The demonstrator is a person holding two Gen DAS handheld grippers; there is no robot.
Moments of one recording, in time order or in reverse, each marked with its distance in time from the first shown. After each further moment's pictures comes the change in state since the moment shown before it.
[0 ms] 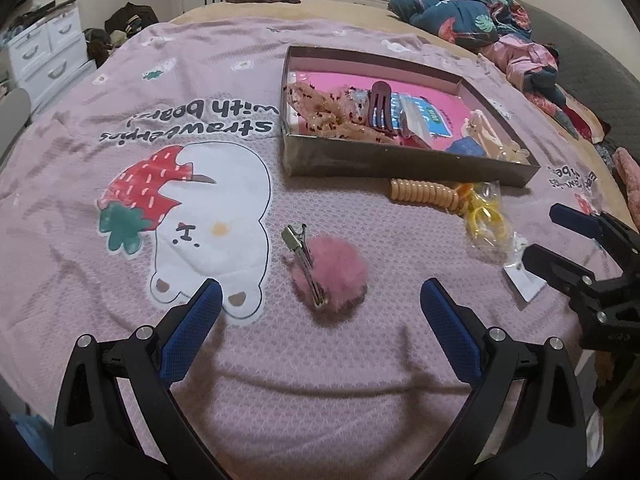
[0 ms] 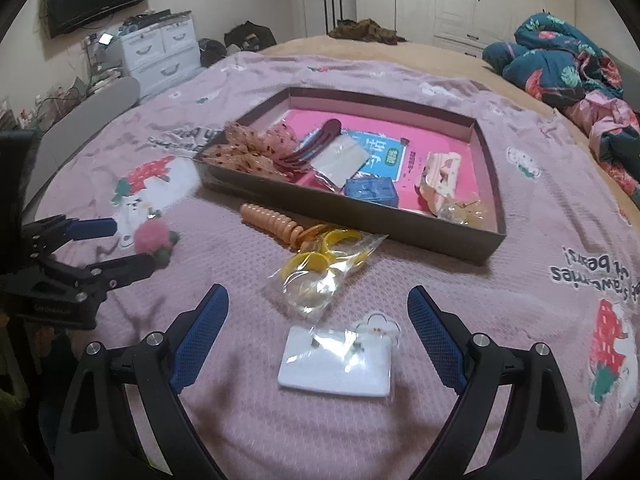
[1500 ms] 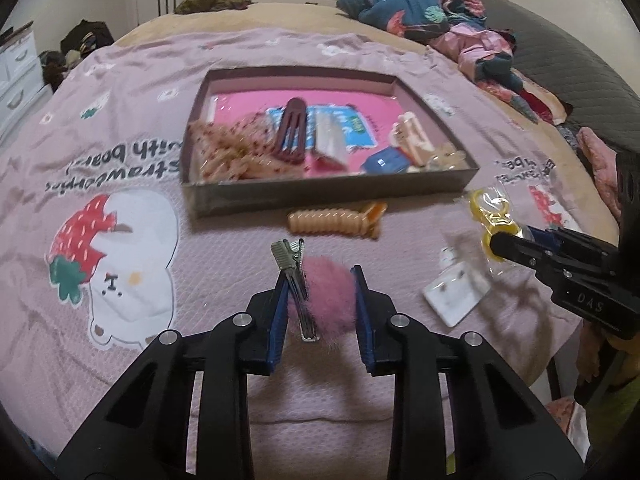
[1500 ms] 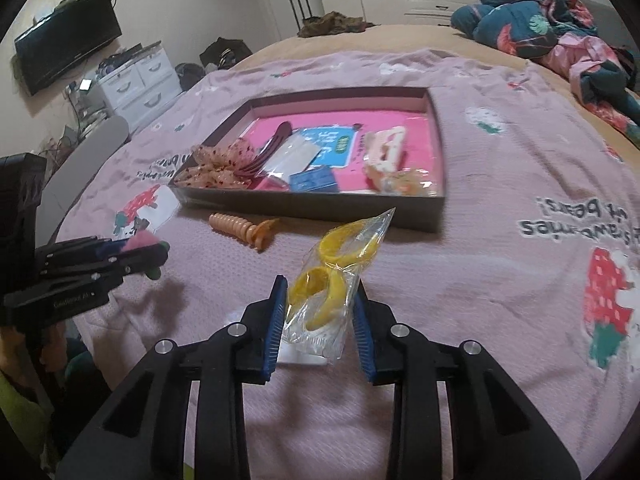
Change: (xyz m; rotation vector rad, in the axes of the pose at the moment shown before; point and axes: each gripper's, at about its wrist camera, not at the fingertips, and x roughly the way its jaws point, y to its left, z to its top) left arm -0.009 -0.057 0.026 0.101 -0.002 -0.132; right arm -0.035 -0.060 -0.016 0.175 -0.008 0.059
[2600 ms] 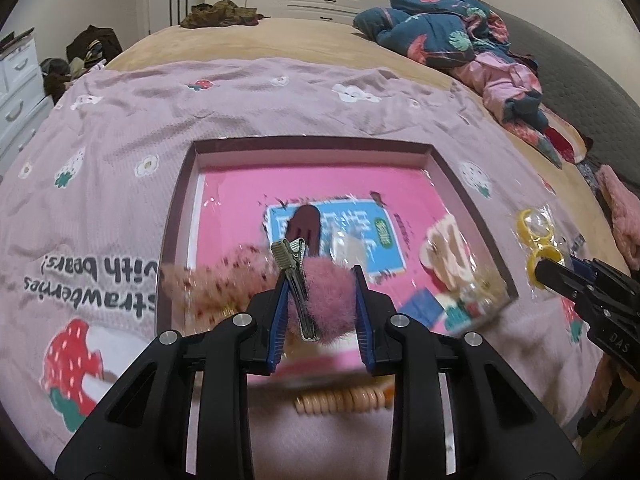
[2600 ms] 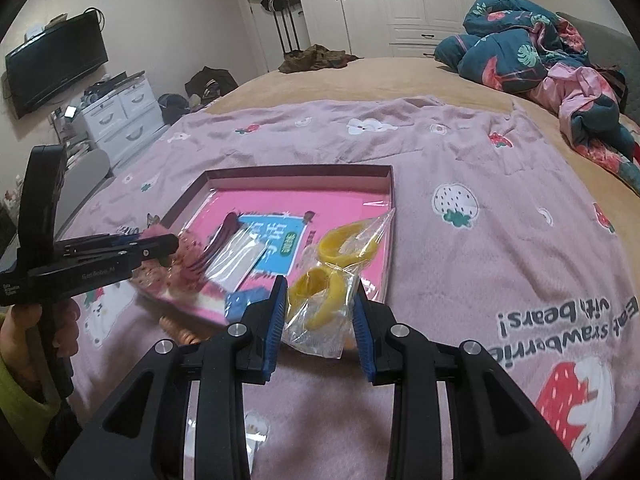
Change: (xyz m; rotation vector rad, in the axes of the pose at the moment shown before) left arm 0.061 0.014 0.117 -0.053 -0.046 0.036; right arm 0.019 -0.051 0.094 -0.002 -0.102 -0.051
